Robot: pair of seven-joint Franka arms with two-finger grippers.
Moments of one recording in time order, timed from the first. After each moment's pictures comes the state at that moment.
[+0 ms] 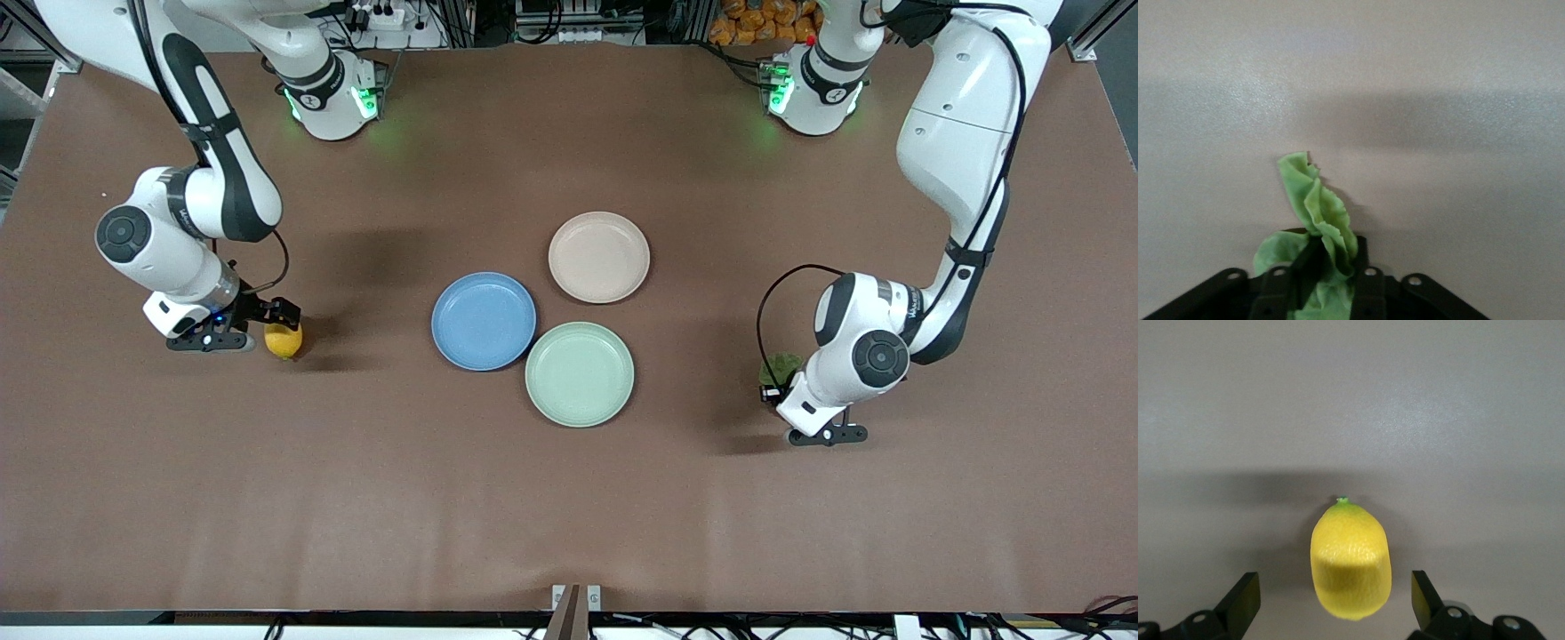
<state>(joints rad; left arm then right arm) -0.07 0.73 -0.18 -1.67 0.14 2.35 -0.36 0.08 0.25 -0.11 -2.31 0.04 2.58 -0.08</state>
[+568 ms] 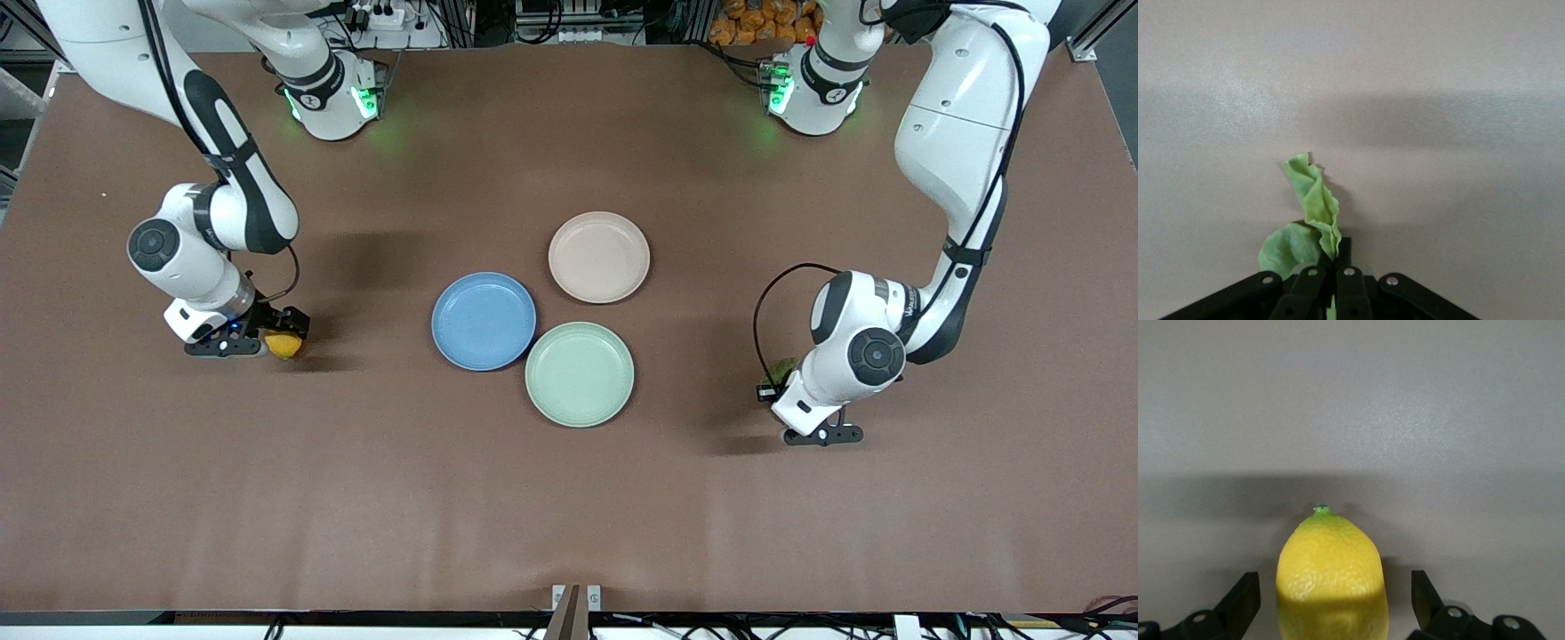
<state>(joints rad) -0.08 0.71 -0.20 -1.67 0.14 2.33 -0.36 0.07 0.36 -0.11 -2.34 0.04 2.75 -0.09</state>
